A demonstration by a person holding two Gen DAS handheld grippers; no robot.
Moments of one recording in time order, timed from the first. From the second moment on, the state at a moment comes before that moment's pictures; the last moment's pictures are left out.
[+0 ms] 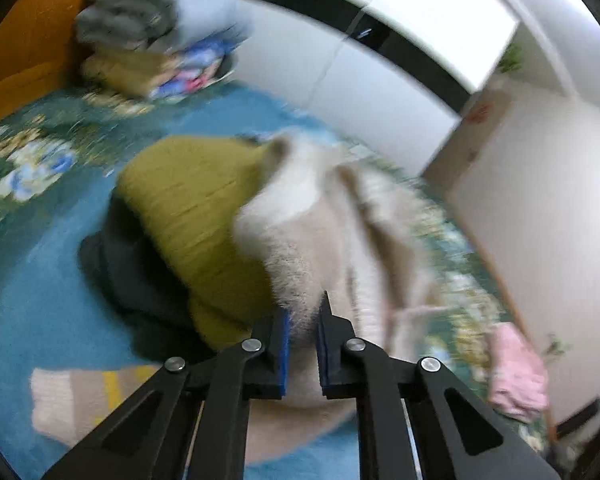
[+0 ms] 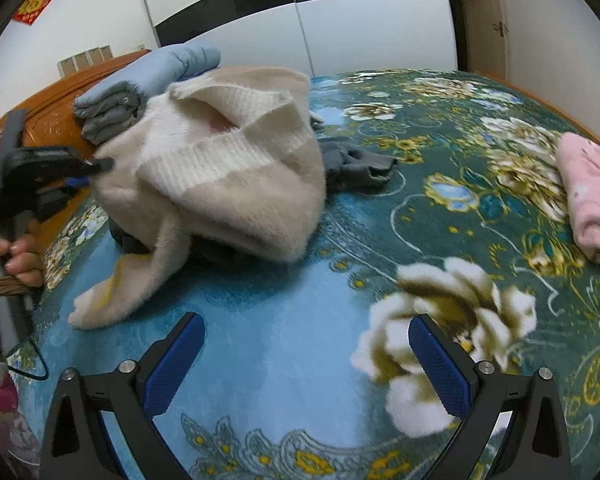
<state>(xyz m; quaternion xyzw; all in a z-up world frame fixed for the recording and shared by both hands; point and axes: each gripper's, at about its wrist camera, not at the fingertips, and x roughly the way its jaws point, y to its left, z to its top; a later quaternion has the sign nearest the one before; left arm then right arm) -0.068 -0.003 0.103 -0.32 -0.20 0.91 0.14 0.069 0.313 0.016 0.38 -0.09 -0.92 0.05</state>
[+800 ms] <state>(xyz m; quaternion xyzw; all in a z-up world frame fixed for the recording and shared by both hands) 0.062 -0.090 0.125 -0.29 -0.17 0.94 0.10 0.125 0.306 0.030 0.37 -0.09 -0.92 0.09</state>
